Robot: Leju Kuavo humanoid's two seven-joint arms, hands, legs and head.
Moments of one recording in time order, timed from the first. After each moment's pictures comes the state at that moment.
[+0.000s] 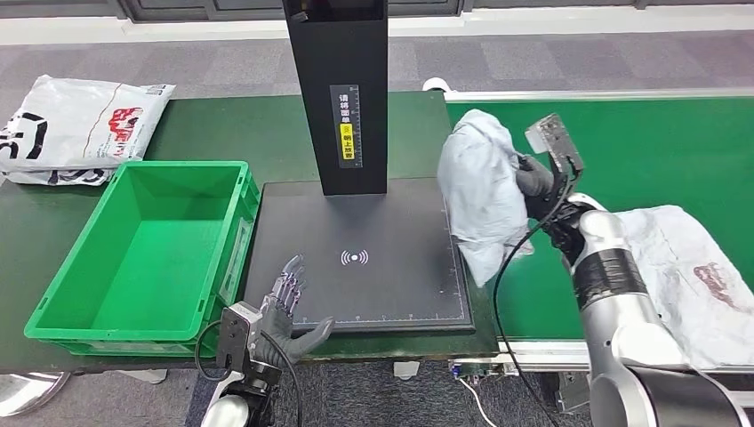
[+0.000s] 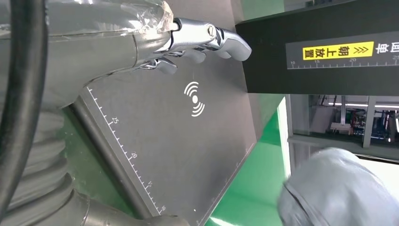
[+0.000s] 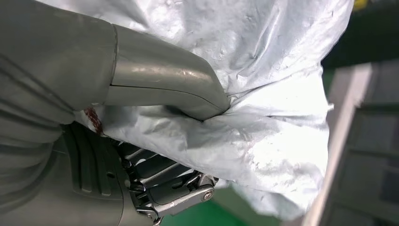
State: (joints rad) left arm 0.04 -0.22 0.00 -1.36 -0.02 -0.09 -0.46; right arm -0.81 0.02 0.02 -0.58 0.03 0.43 -0.16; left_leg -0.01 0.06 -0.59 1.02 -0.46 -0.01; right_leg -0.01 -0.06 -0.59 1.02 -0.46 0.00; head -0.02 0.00
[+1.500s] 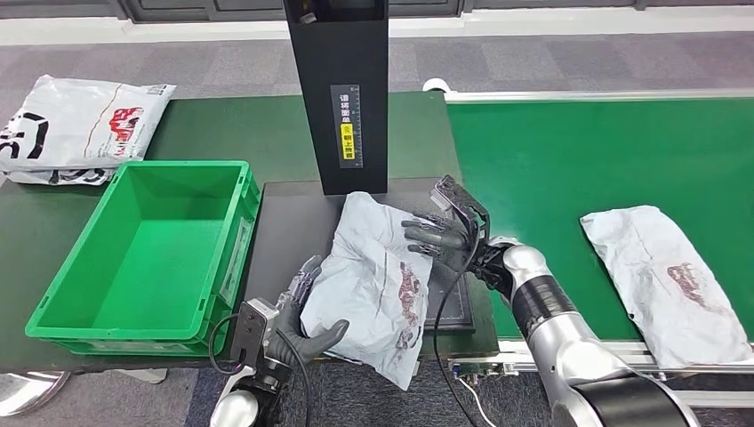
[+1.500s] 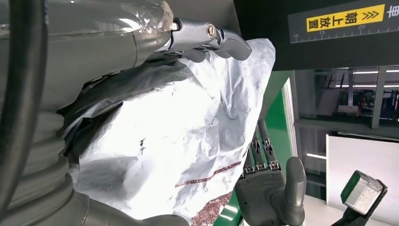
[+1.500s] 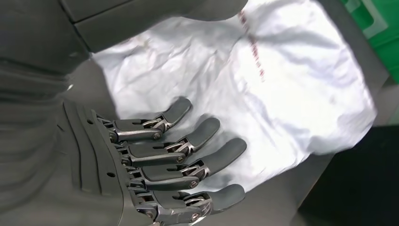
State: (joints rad) left arm 0.01 -0.23 -0.03 -1.32 -0.03 -0.12 -0.44; right arm -0.75 0.13 0.23 -0.41 0.00 0.42 -0.07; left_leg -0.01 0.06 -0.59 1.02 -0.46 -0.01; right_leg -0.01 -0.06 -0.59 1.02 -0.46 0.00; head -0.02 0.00
